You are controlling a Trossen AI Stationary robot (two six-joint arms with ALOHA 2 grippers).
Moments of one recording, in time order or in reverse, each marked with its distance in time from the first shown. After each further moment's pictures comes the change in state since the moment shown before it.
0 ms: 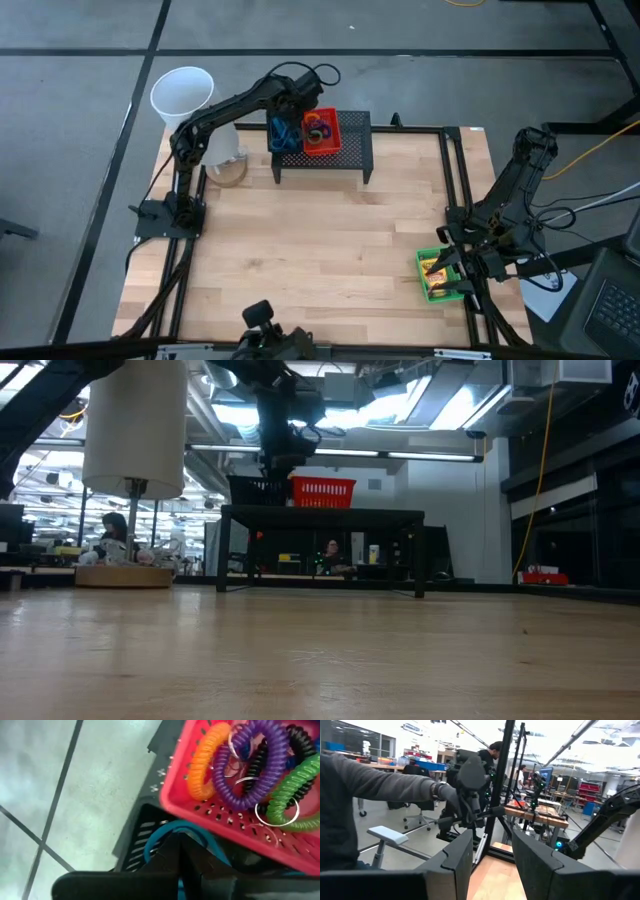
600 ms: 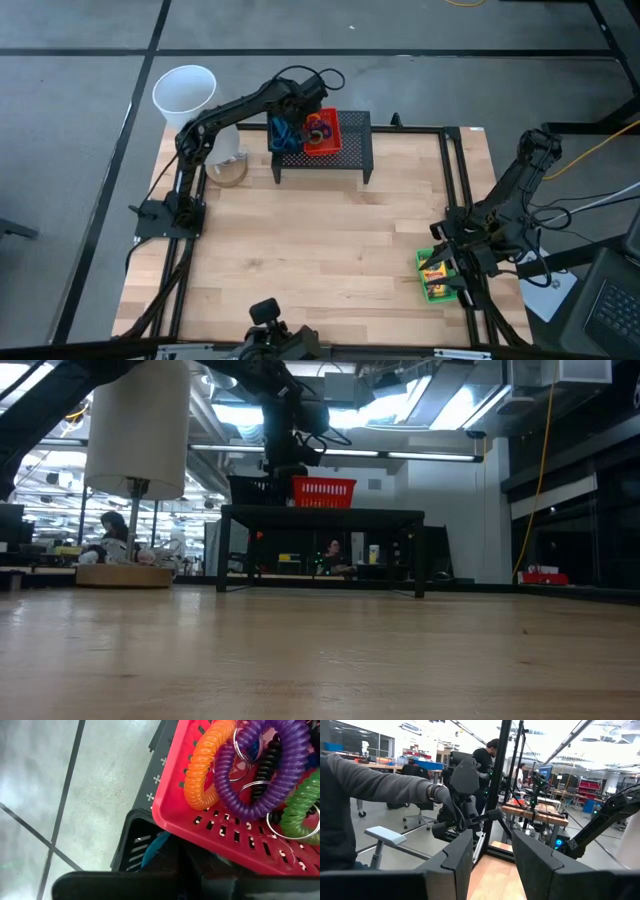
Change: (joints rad) left arm -0.004 0.043 0.000 0.028 -0.029 0.047; right arm -0.082 0.000 0.000 -0.015 -0.076 0.032
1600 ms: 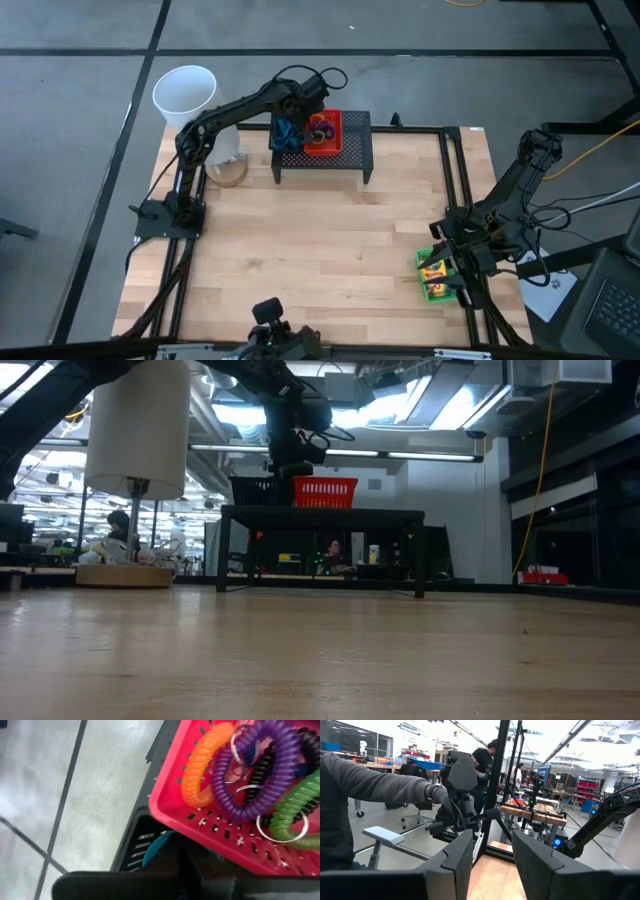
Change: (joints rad) left arm -0.006 0.000 0.000 0.047 0.027 0.013; right arm -0.007 0.000 0.000 0.000 0.000 -0.002
